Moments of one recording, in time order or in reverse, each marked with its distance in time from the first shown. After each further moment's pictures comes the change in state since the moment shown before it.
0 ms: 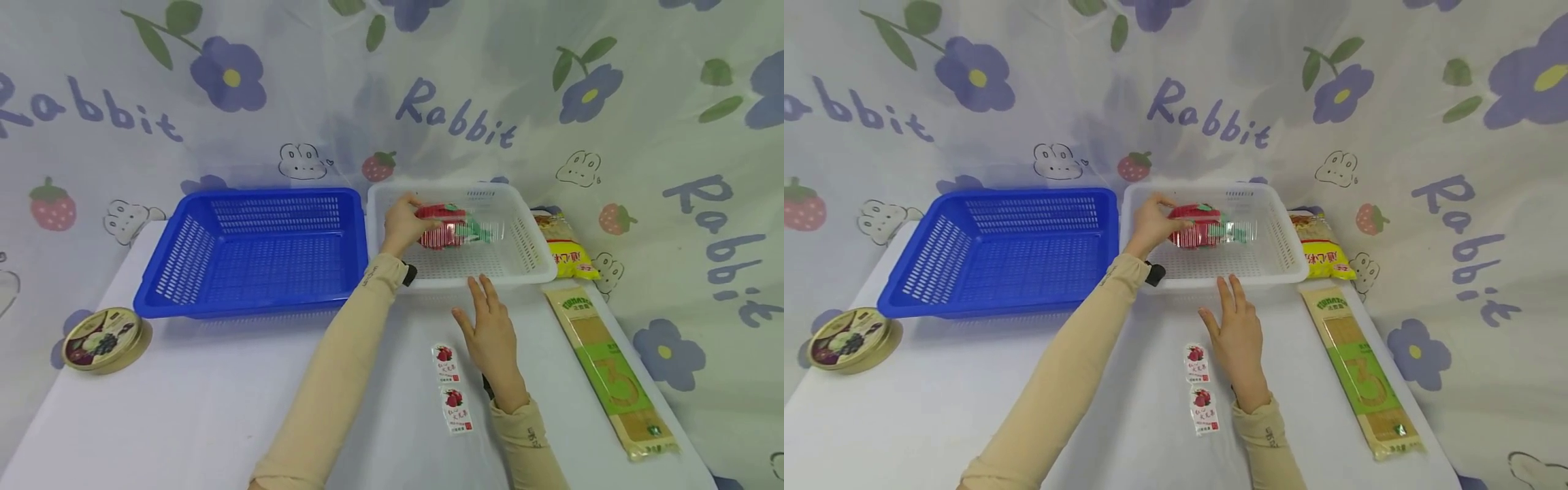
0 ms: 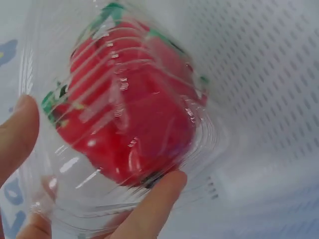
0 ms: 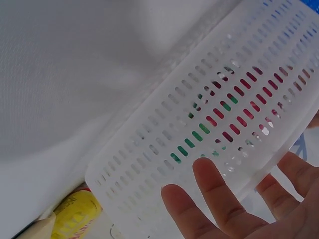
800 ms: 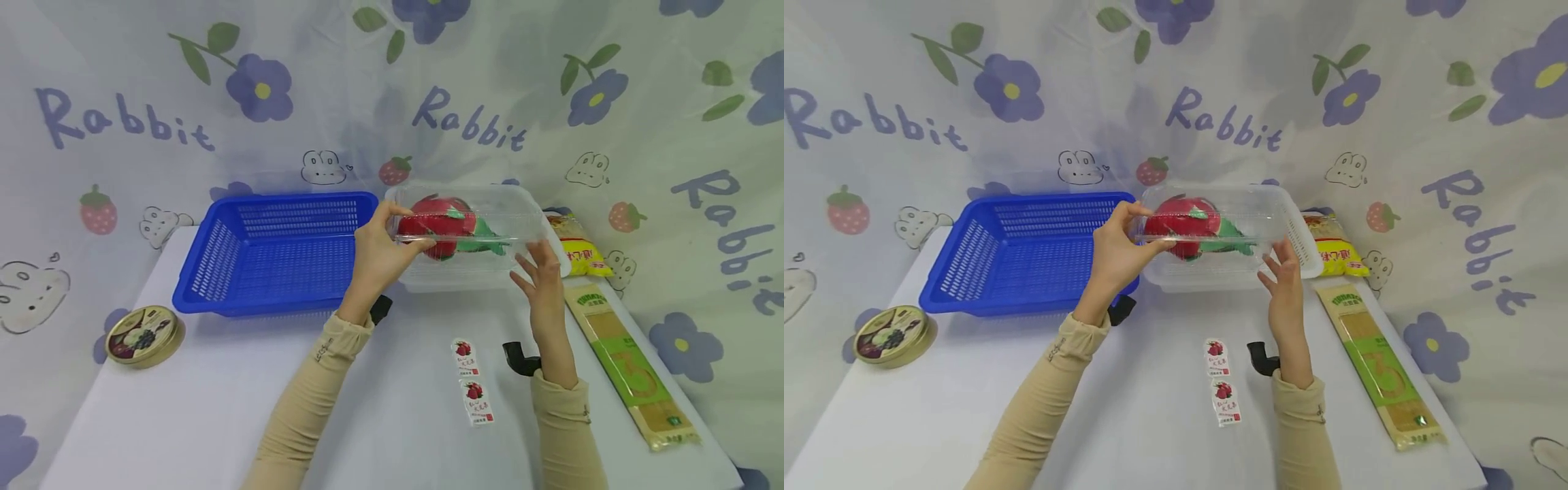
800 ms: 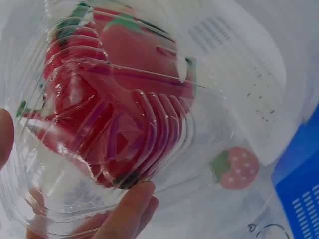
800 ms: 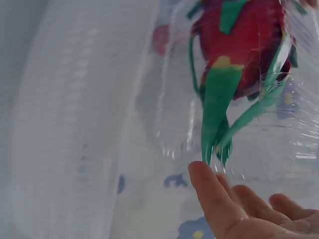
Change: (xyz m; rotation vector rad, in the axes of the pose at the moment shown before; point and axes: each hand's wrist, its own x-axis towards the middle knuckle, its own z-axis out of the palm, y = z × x) left_hand -0.107 0.000 -0.079 -0.016 0.193 0.453; right_hand 0.028 -0.025 -0.077 1.005 0.063 0.259
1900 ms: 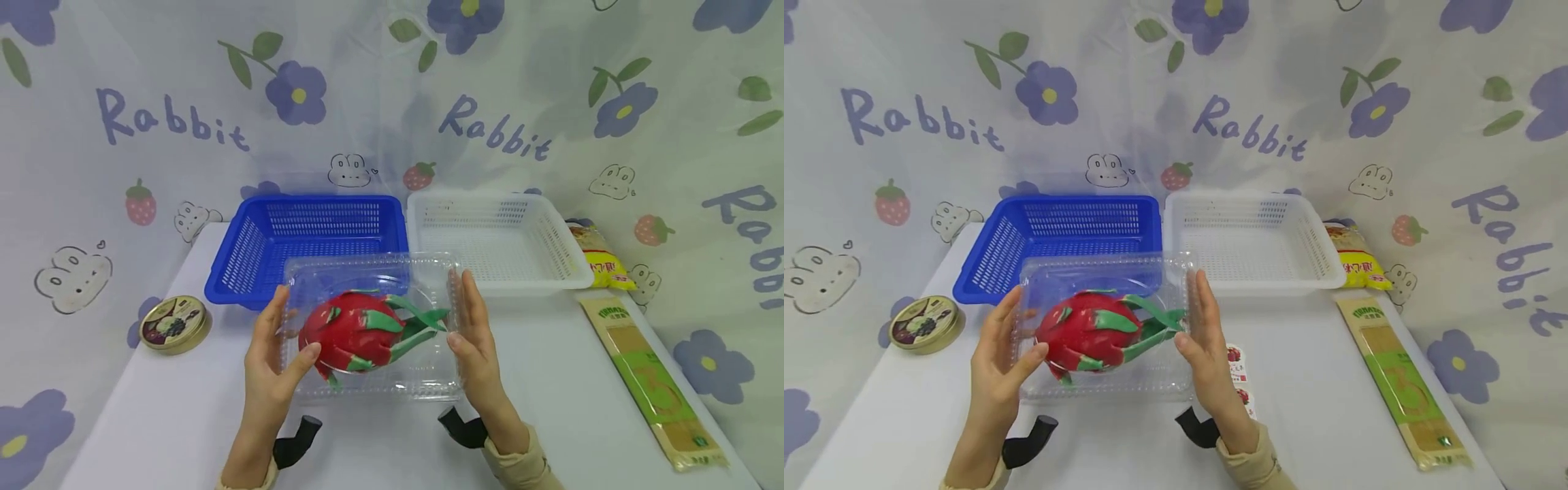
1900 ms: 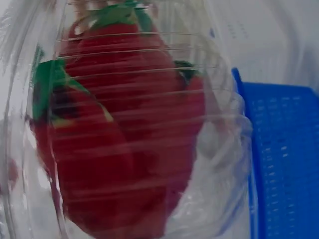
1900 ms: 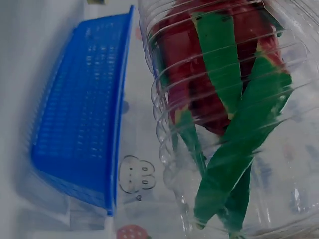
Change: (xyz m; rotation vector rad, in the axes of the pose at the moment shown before) left_hand -0.168 -0.011 -0.131 -0.380 0.192 -0.145; right_hand -0.089 -0.029 0.108 0.325 -0.407 -0.286
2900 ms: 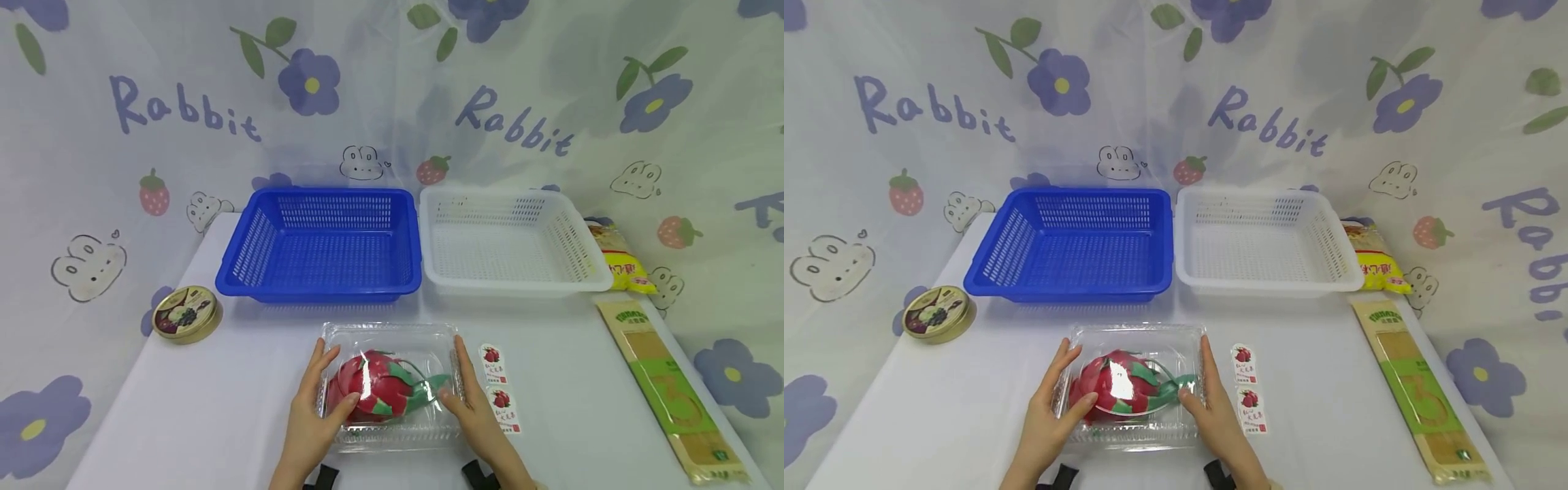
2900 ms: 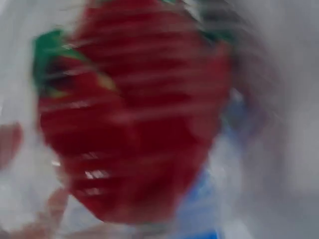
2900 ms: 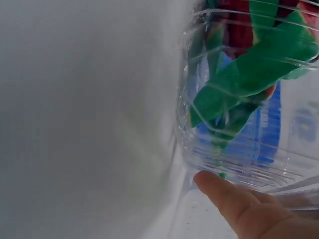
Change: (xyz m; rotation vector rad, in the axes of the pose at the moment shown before) left_hand -0.057 -0.068 0.007 0.363 -0.074 -0.184; right_hand -0.077 0.062 -0.013 -0.370 -0.057 0.522
